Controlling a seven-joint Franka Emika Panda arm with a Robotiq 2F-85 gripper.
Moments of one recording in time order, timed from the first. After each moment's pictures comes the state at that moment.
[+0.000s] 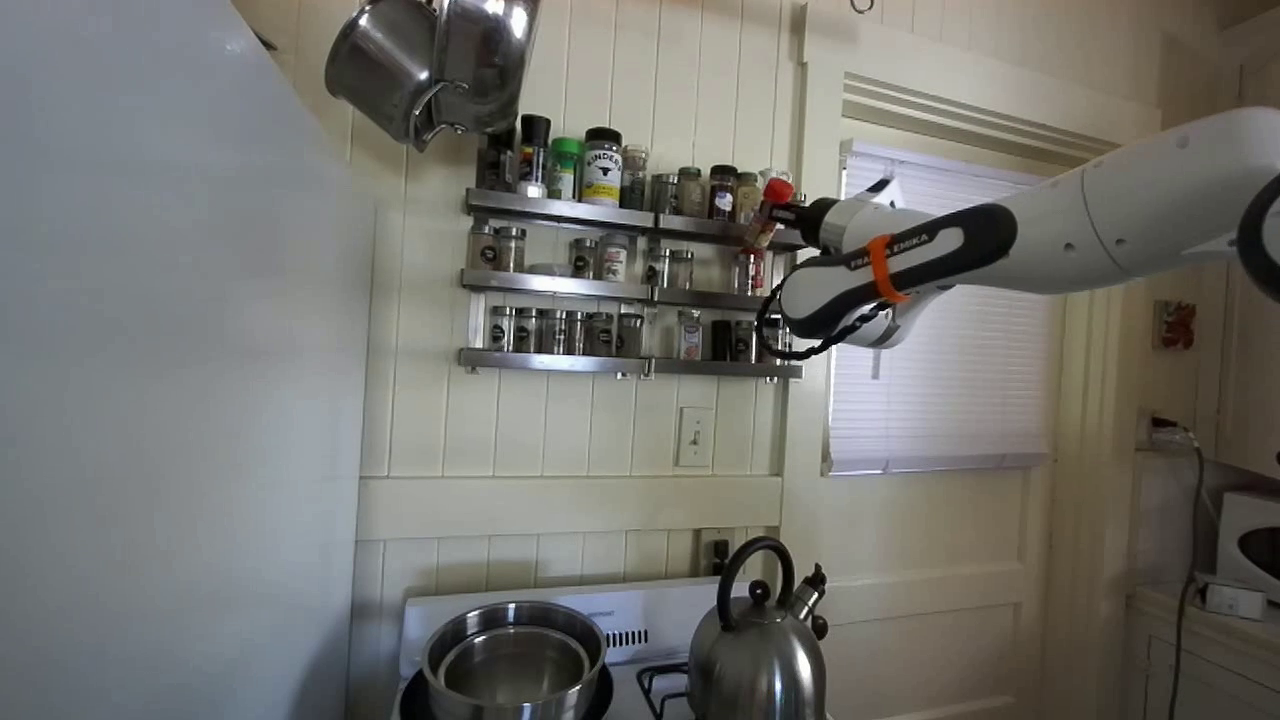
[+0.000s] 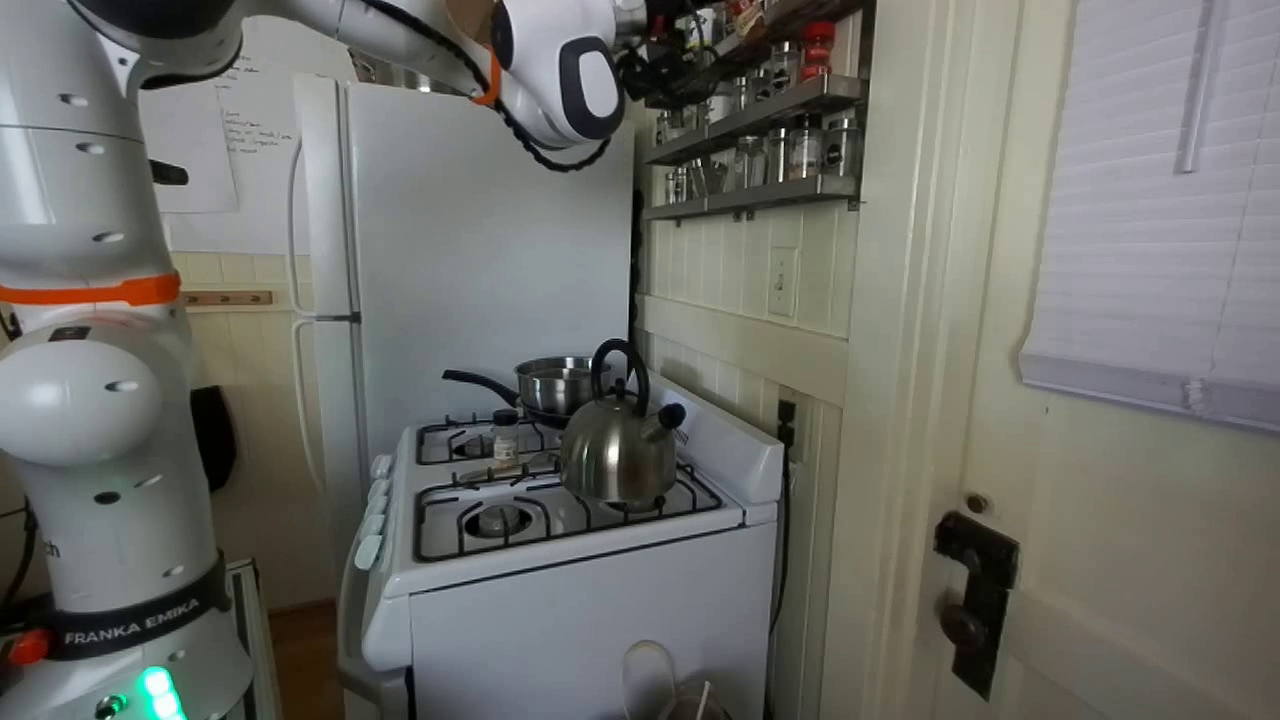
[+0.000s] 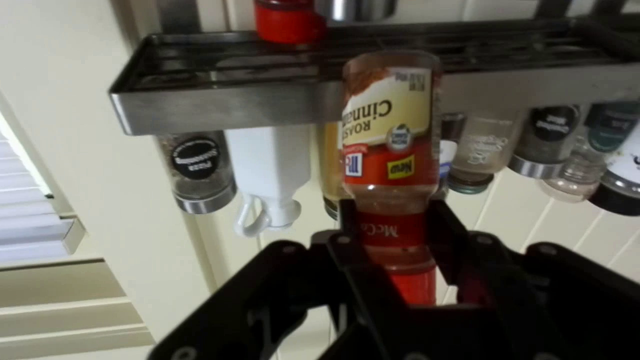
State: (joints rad) arm -0.06 -0.07 -0.04 -1.89 0.06 3.79 -0.09
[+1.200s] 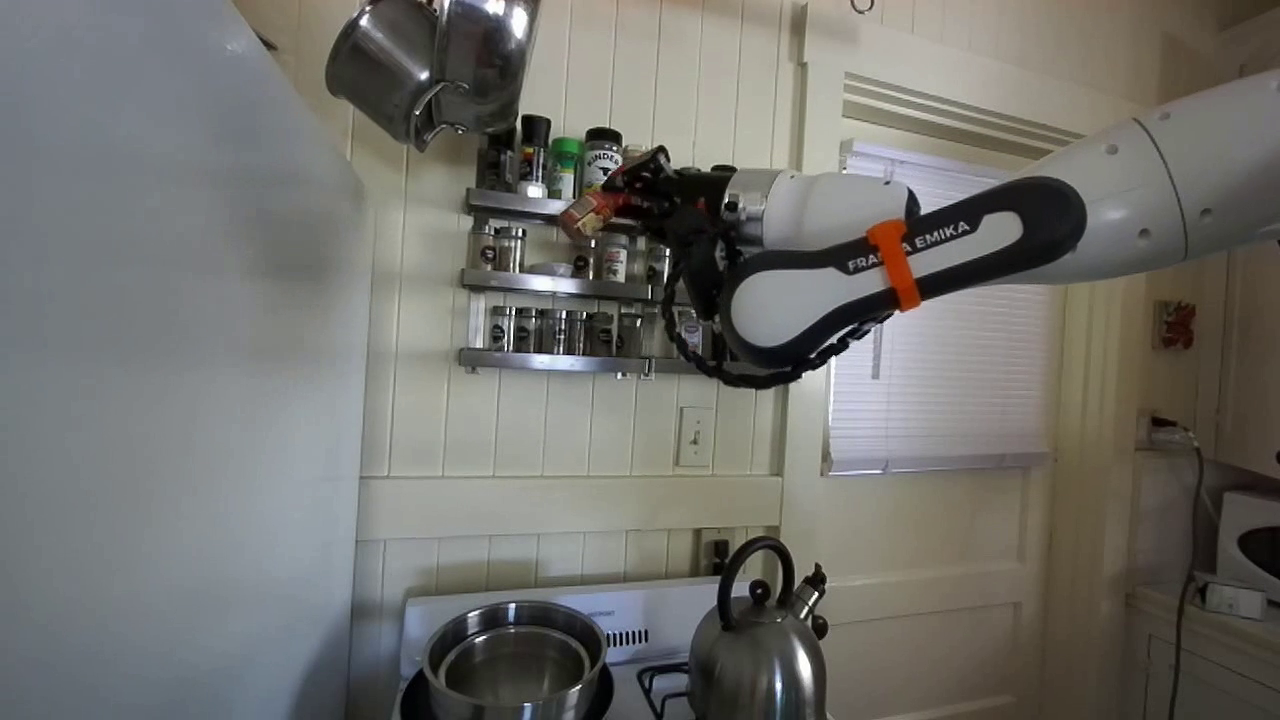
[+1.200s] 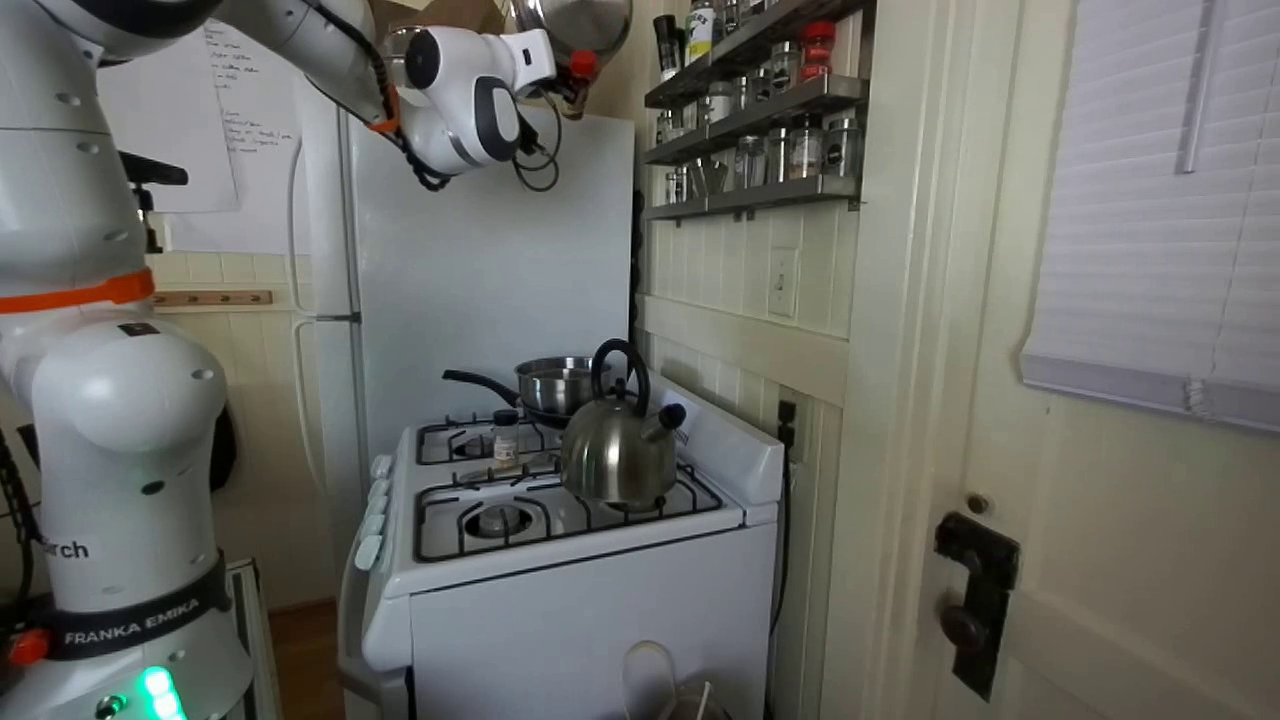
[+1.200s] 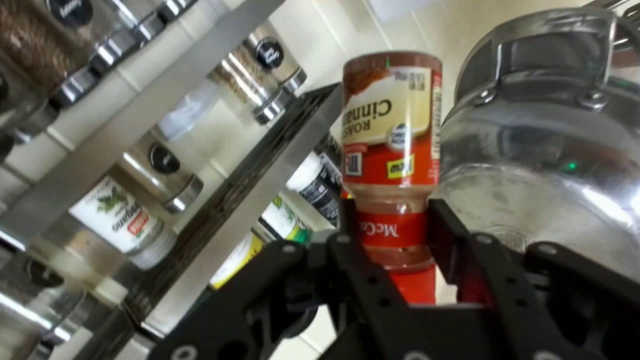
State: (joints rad) arm 0.33 -0.17 0.00 -2.06 -0.14 3.67 0.77
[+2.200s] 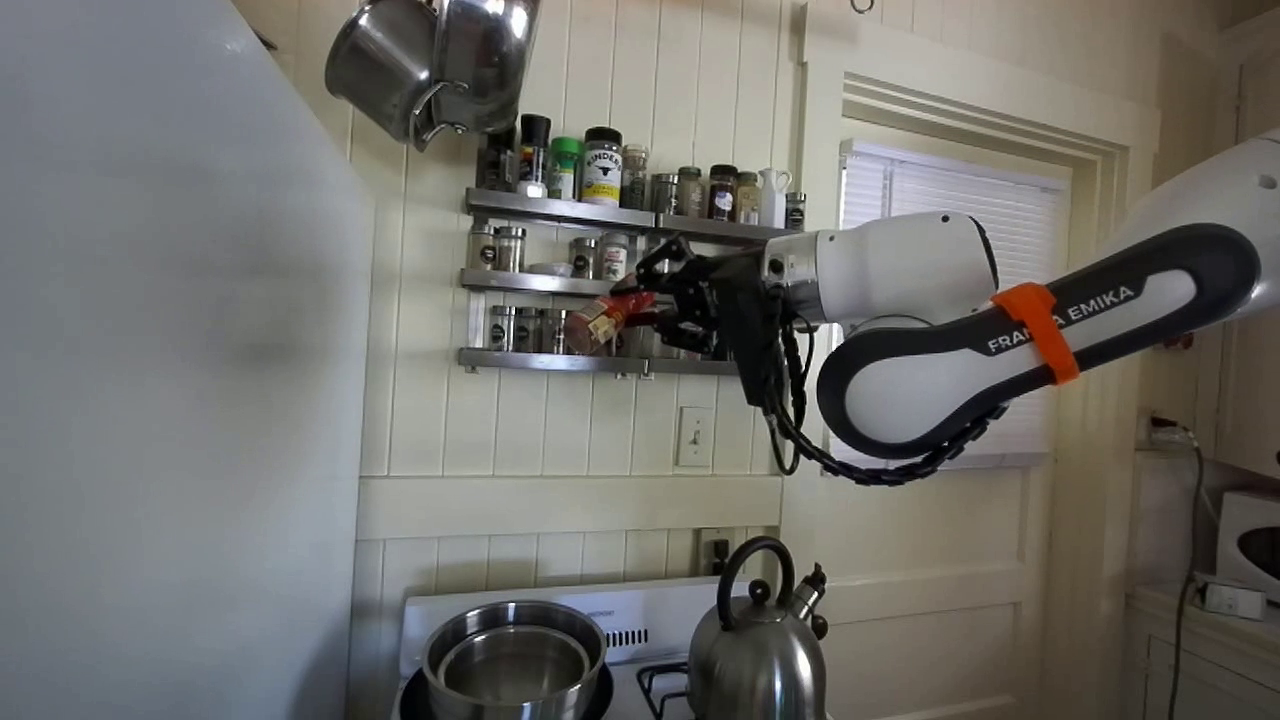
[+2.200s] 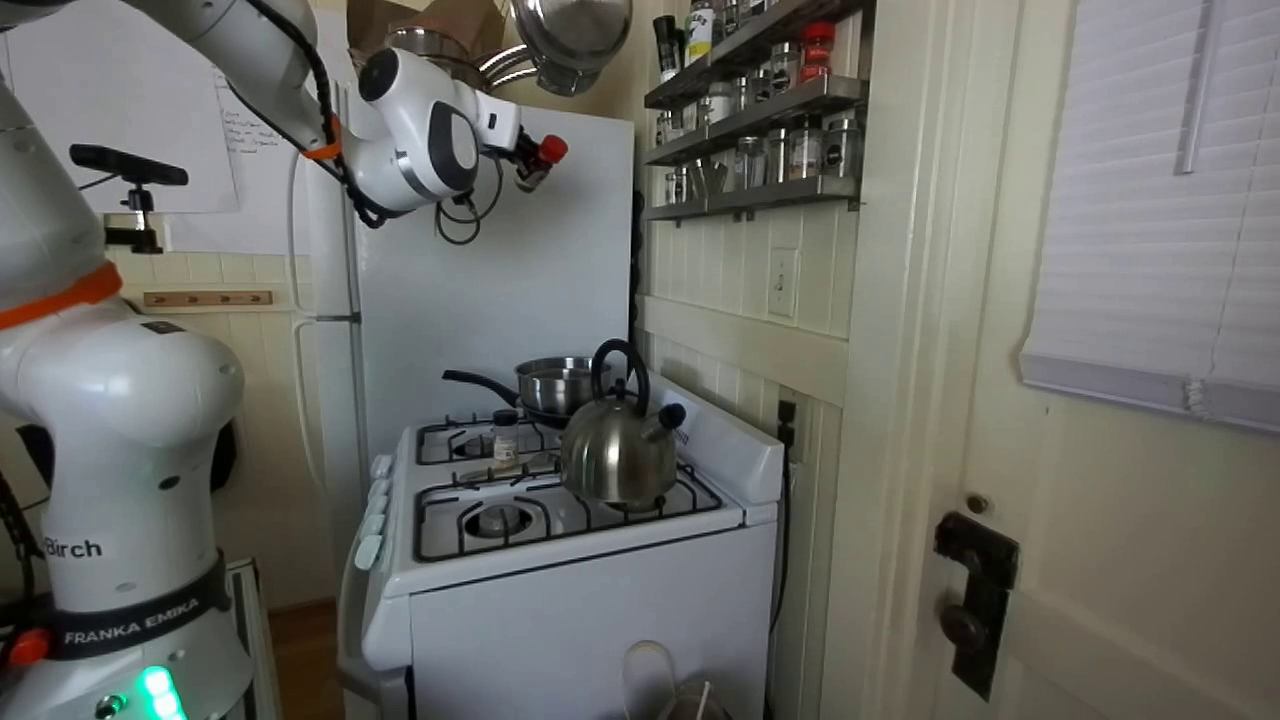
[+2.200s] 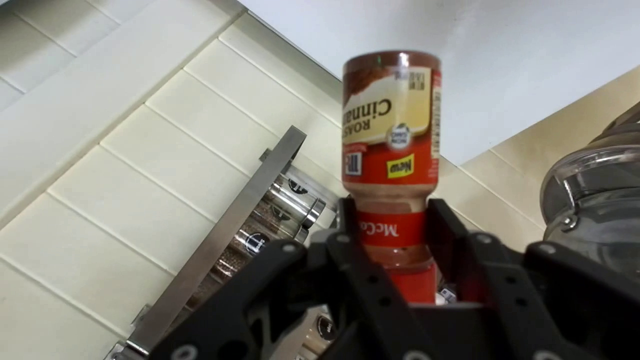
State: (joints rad) arm 0.49 -0.40 -0.12 -2.41 -0.33 3.49 1.20
